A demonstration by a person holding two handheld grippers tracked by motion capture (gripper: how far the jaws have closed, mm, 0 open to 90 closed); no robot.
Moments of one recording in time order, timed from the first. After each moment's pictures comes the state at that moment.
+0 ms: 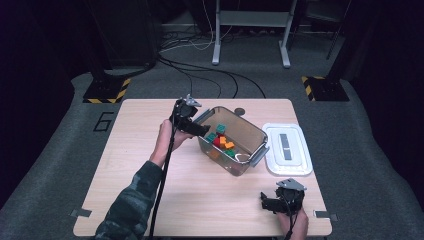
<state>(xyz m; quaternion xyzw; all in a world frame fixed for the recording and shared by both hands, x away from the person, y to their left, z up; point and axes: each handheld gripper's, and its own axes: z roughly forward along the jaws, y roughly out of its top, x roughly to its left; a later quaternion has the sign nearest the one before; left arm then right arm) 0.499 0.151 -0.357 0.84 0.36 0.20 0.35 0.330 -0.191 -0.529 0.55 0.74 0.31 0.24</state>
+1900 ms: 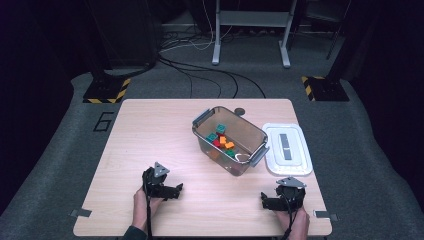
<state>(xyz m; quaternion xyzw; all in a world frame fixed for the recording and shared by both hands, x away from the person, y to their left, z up) 0.380 0.238 -0.529 0.81 0.45 0.19 0.33 0.336 -0.193 -0.527 0.55 0.75 0.30 0.23</state>
